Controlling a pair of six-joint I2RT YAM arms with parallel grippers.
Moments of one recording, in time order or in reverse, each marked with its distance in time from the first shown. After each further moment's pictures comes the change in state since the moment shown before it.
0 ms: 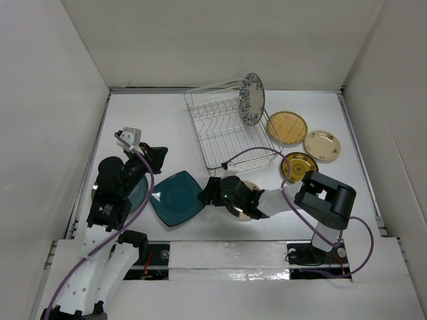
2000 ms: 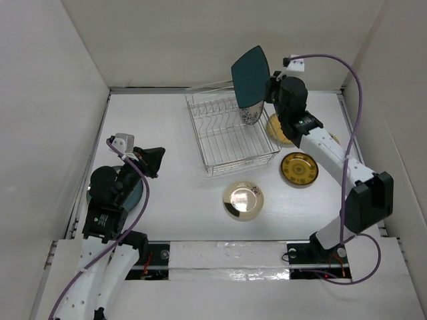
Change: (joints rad) left arm 0.000 -0.085 0.000 0.003 0.001 -0.007; right arm -0.620 -0.244 0.658 -0.409 0.134 -0.667
